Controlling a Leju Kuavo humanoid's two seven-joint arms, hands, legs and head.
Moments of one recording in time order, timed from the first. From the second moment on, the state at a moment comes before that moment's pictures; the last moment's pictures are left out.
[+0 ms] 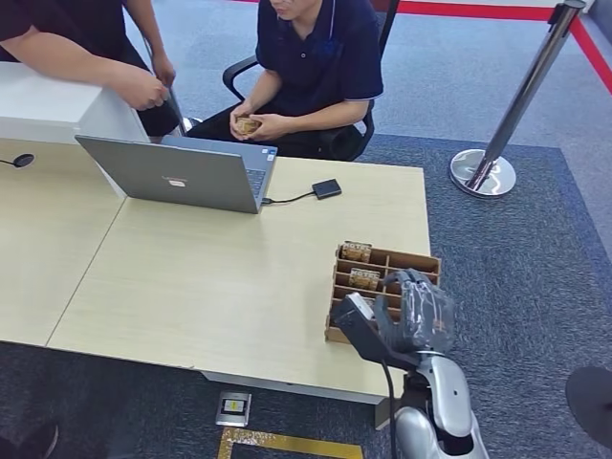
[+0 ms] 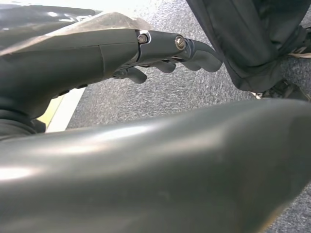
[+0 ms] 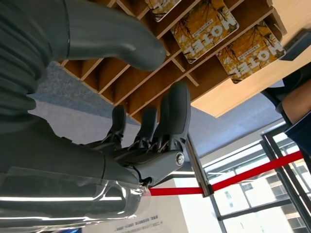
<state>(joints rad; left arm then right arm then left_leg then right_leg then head) -0.07 -0.24 1.00 -0.19 -1.31 0.41 -0.06 -0.05 0.13 0.45 -1.26 1.25 -0.21 0.09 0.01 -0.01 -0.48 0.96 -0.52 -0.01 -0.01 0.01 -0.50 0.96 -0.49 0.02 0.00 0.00</state>
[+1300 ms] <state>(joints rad) -0.07 -0.24 0.99 -0.19 -1.30 0.42 -0.04 -0.12 0.22 0.47 -1.06 1.26 -0.21 0.10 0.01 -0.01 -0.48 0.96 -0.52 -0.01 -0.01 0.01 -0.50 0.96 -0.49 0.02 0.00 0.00</state>
